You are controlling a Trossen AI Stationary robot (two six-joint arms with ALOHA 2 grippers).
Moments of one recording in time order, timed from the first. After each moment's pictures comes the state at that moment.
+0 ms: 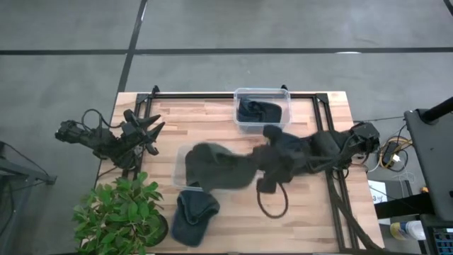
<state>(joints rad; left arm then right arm) -0.38 0.28 0.34 0.16 -0.99 0.28 0.42 1.75 2.16 -1.26 0.57 0.27</state>
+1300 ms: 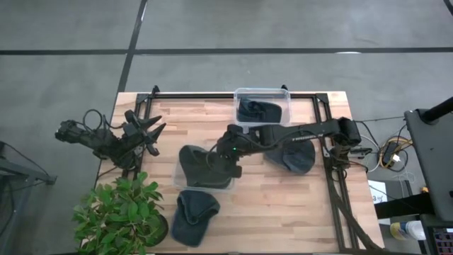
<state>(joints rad) -0.38 0.28 0.34 0.12 -0.99 0.27 0.07 1.86 1.67 -0.67 0.13 0.10</state>
